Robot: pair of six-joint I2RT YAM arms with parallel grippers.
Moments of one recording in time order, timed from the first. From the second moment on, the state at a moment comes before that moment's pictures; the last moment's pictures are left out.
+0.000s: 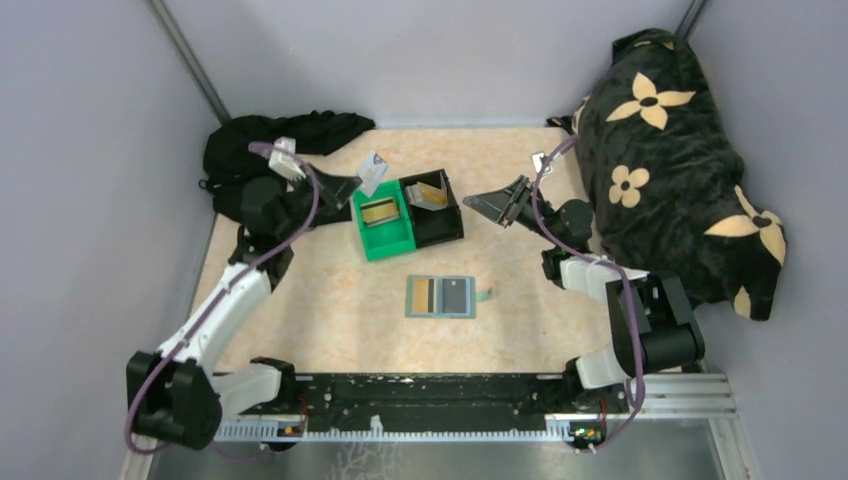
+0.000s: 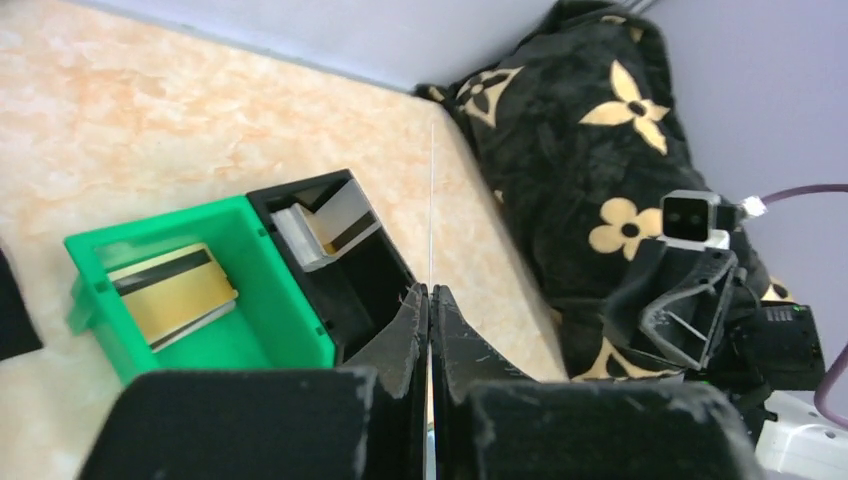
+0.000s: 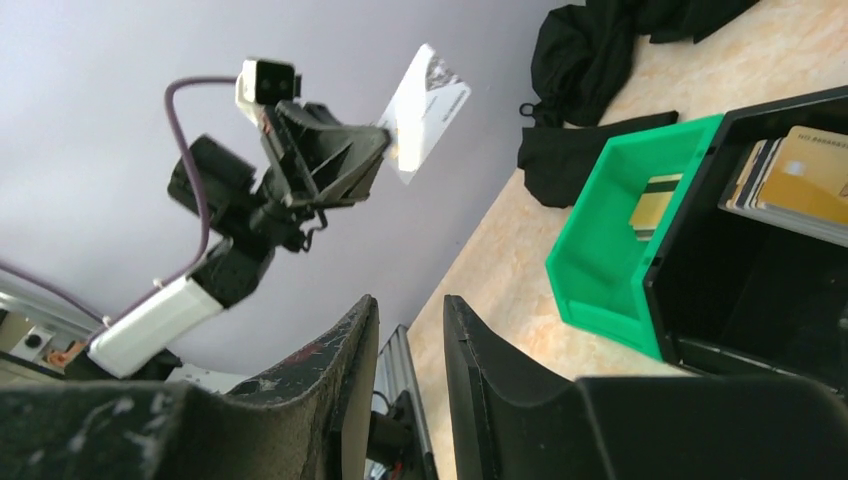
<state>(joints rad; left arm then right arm) -0.26 1.09 0.73 0.38 0.30 -0.73 0.24 1.44 0.58 1.16 -0.78 1.18</state>
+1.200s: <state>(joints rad) -0.16 1.95 1.51 -0.49 0.48 -0.39 0.20 1.59 0.55 1.43 -0.88 1.31</state>
